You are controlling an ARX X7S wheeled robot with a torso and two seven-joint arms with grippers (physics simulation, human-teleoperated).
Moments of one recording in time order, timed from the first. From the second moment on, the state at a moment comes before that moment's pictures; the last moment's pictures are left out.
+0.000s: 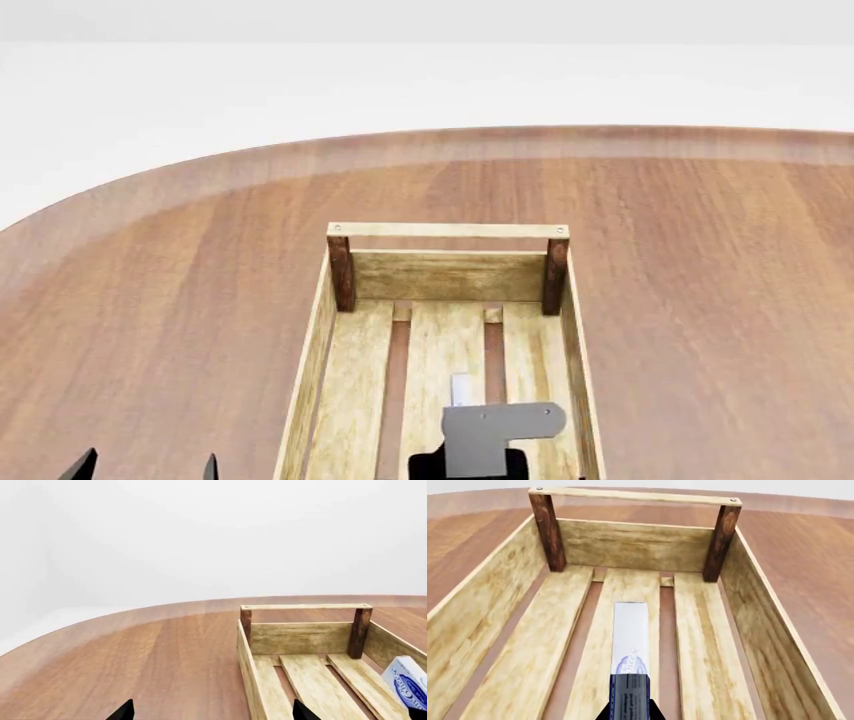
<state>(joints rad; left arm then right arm) -0.04 -0.30 0.37 -0.01 -0.29 0.10 -0.33 0.61 0.04 -0.56 0.79 0.42 0.13 0.30</state>
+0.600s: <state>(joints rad) -0.04 -0.31 0.38 -0.01 -0.29 0.10 -0.34 0.87 0.01 -0.97 1.16 0.89 -0.03 0.25</state>
